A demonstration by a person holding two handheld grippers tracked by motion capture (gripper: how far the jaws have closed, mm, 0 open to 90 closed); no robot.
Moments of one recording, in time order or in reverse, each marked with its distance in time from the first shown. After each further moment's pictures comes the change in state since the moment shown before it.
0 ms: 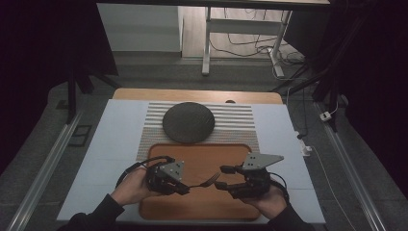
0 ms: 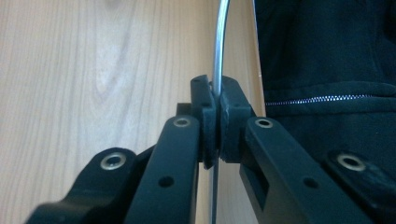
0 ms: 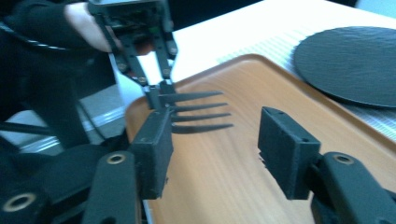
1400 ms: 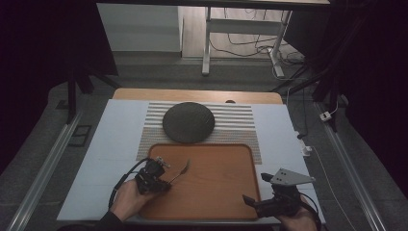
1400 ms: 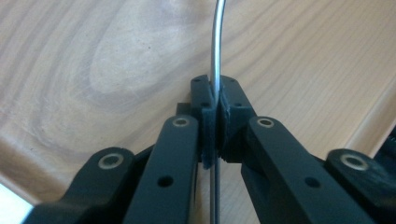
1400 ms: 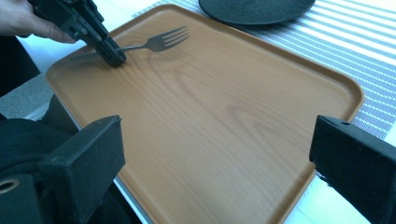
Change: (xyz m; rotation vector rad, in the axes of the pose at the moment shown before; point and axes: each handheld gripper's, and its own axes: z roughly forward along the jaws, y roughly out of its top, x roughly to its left) left arm 0.017 -0.058 0.025 0.110 0.187 -0.754; right arm 0.008 -0.049 -0.059 0.081 -0.300 0.130
